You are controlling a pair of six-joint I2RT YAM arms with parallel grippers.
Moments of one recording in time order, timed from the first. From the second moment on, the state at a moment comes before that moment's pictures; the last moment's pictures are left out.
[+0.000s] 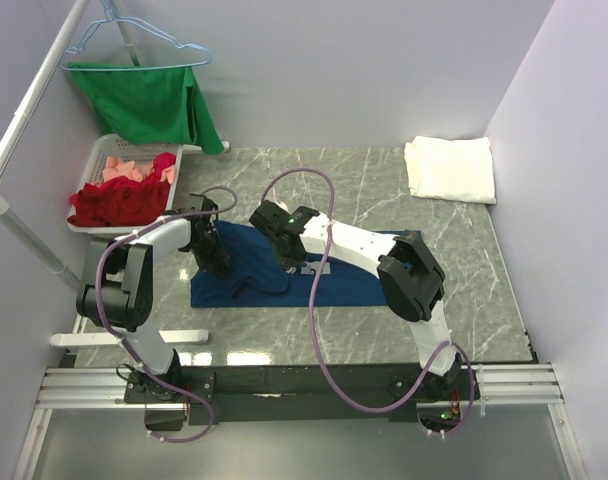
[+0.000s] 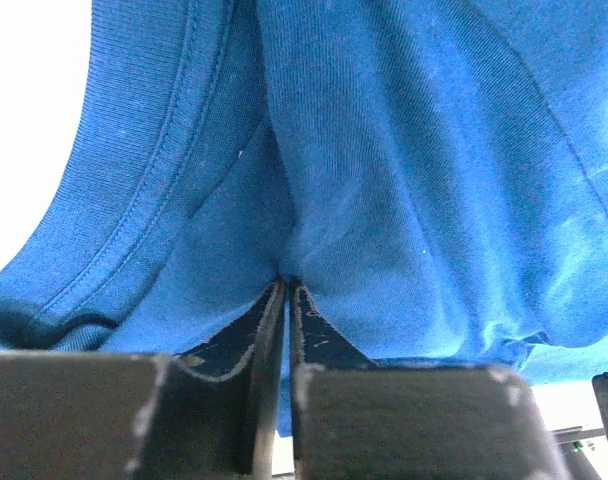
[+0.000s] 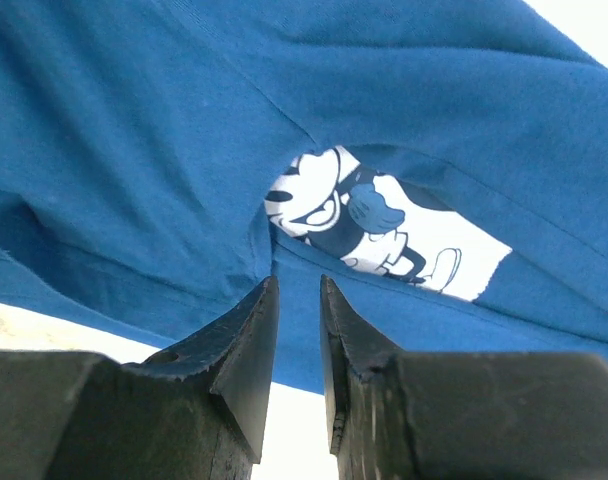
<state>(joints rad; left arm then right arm) -0.18 1.70 1.01 -0.62 0.16 -0.61 0.91 2.05 1.68 -0.83 0.24 0.43</state>
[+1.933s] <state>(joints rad) -0.35 1.64 1.04 -0.65 0.14 -0.64 0.77 1.93 1.51 -0.82 0.27 0.52</state>
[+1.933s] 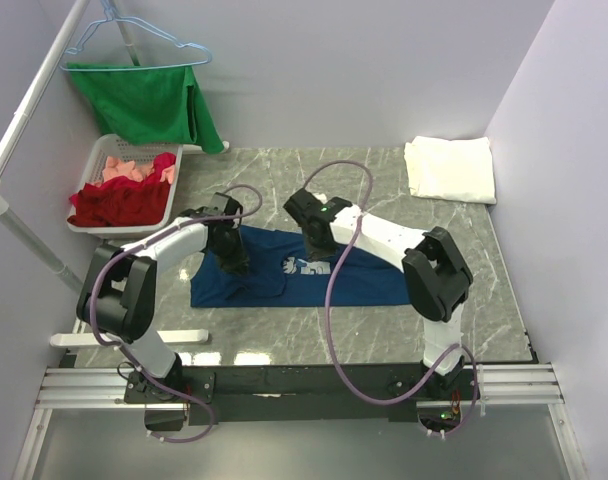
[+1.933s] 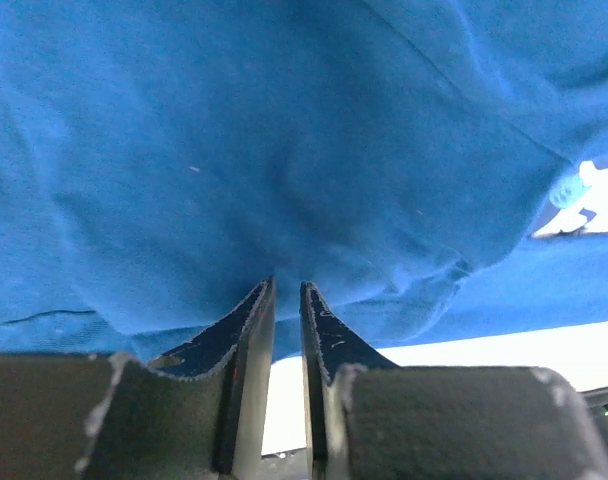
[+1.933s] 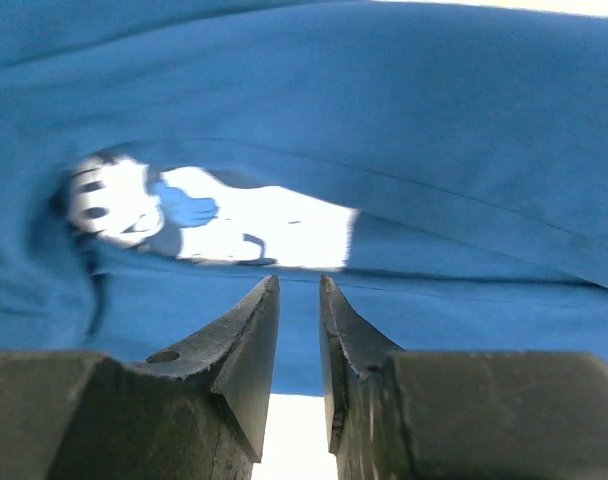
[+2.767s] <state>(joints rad) -0.49 1.49 0.78 -0.69 0.11 -0.70 0.64 1.90 1.47 -0.82 0.22 0.57</state>
